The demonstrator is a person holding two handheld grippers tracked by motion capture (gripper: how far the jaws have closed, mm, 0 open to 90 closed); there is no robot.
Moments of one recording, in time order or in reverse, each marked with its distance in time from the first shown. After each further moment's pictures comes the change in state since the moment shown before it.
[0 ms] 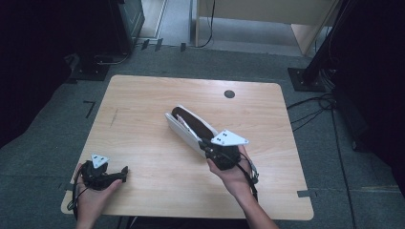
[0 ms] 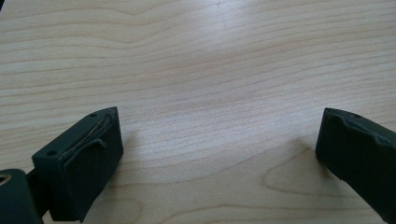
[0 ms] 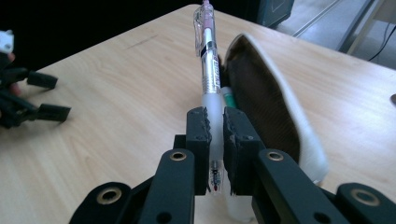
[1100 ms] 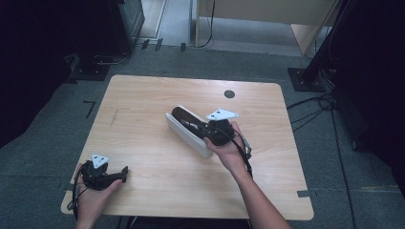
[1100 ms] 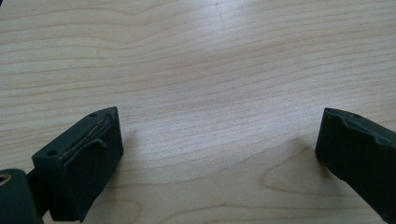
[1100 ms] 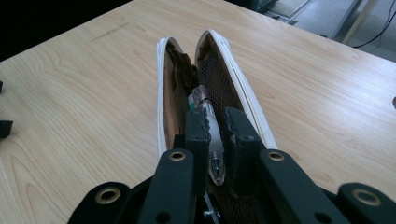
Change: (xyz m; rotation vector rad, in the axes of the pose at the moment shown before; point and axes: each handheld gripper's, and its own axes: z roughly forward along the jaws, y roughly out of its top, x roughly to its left) left arm 0.000 0.000 0.000 -0.001 -0.003 0.005; right arm -0.039 0.024 0.056 0.092 -0.015 0.015
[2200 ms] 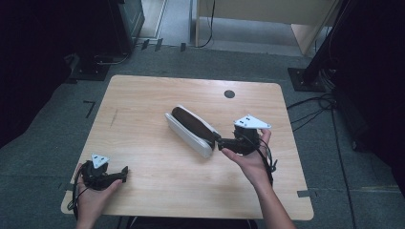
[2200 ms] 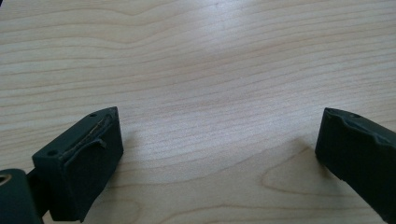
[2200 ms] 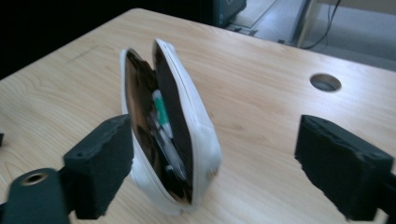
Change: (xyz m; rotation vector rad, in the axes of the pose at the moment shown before) left arm 0.000 0.000 0.000 -0.002 0.000 -0.003; right arm -0.020 -0.024 -0.072 -0.081 -0.117 0.106
